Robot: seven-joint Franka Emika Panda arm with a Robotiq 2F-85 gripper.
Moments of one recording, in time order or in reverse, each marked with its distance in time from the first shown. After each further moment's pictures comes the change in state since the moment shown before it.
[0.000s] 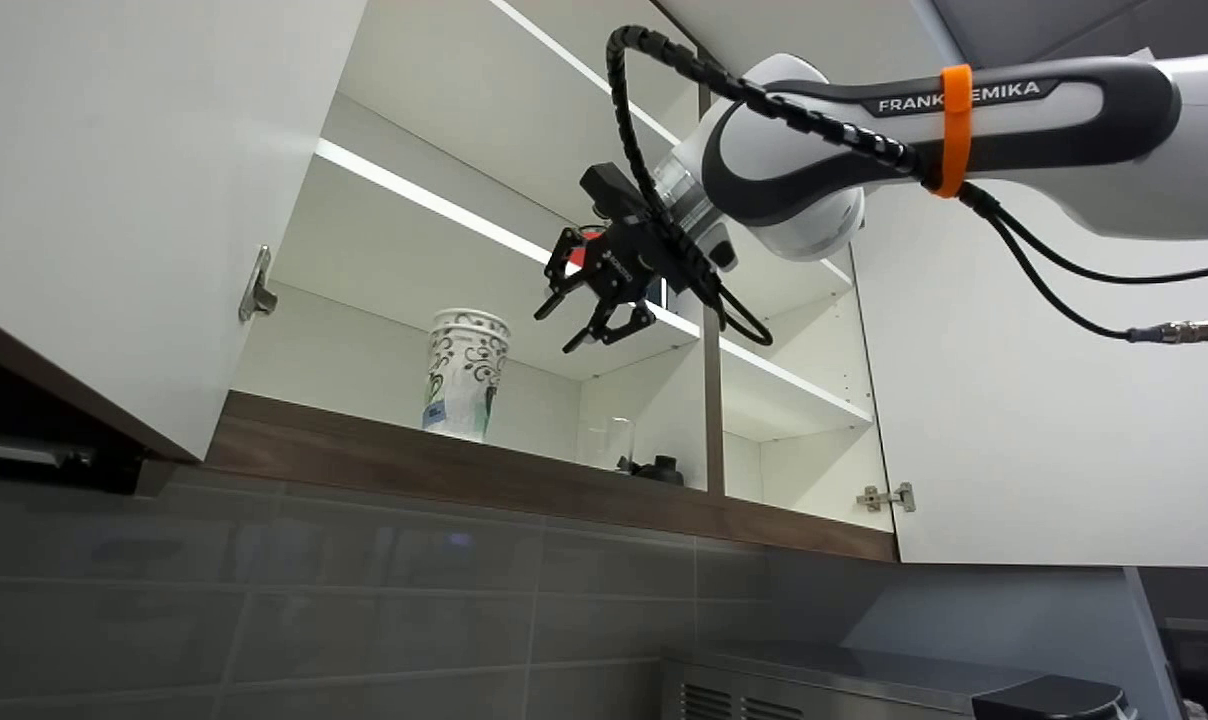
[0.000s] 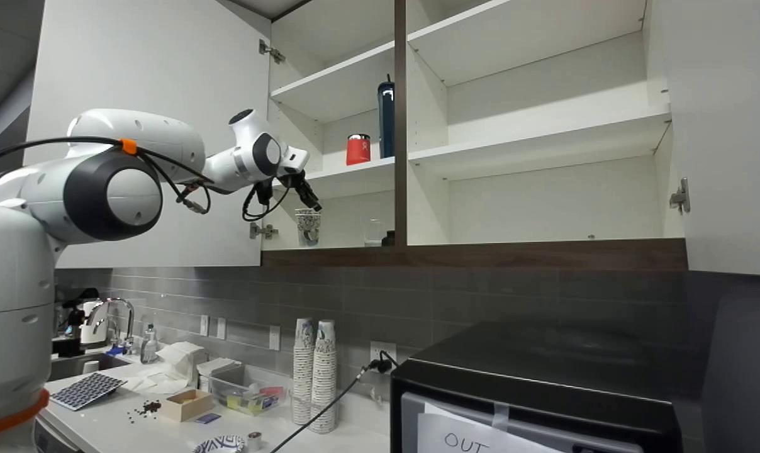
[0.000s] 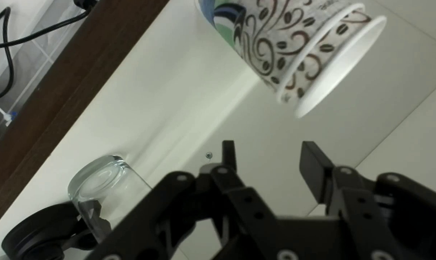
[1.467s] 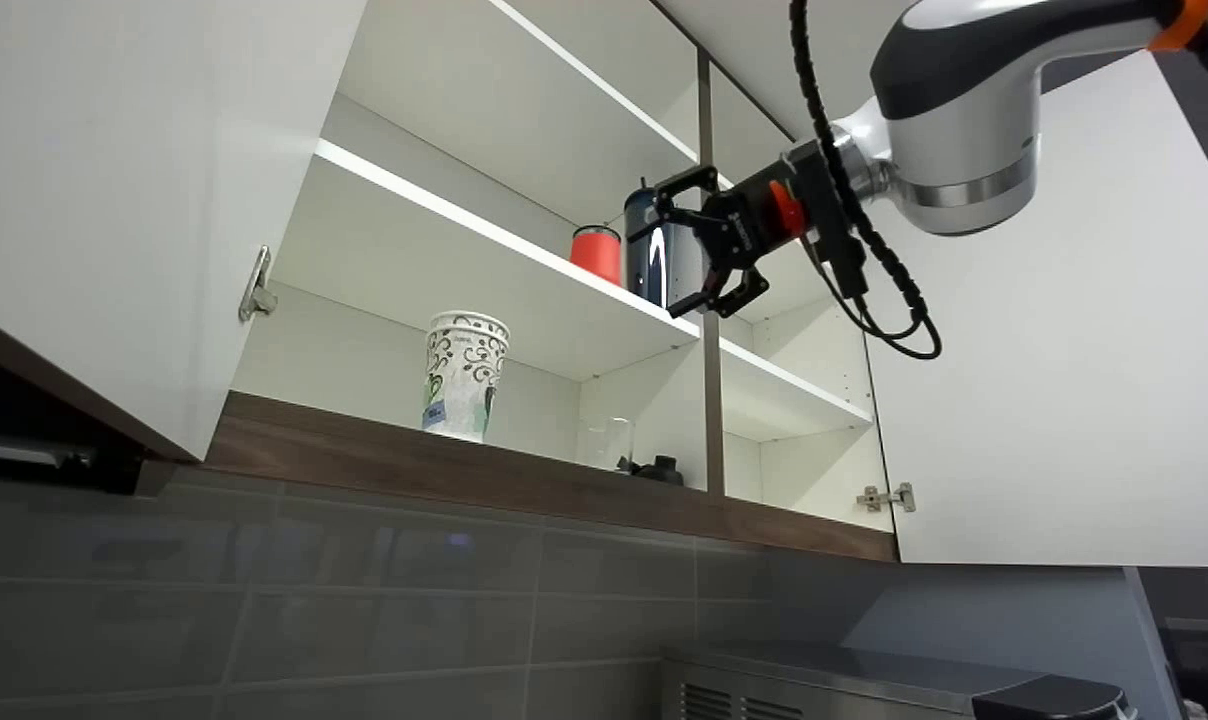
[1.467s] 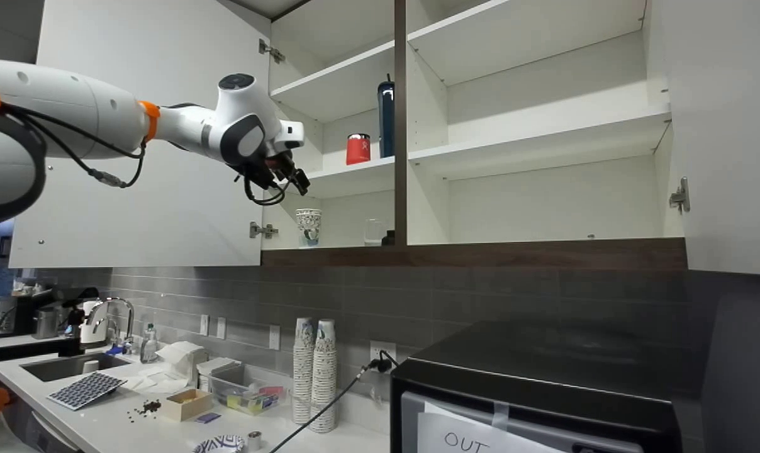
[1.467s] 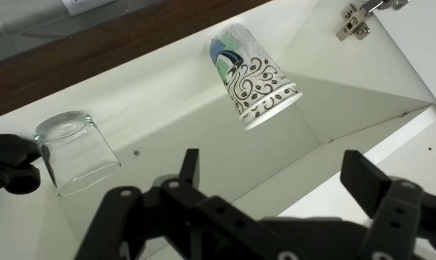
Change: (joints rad) arm 0.111 -0.372 -0.216 -0.355 0.638 0.032 -0.996
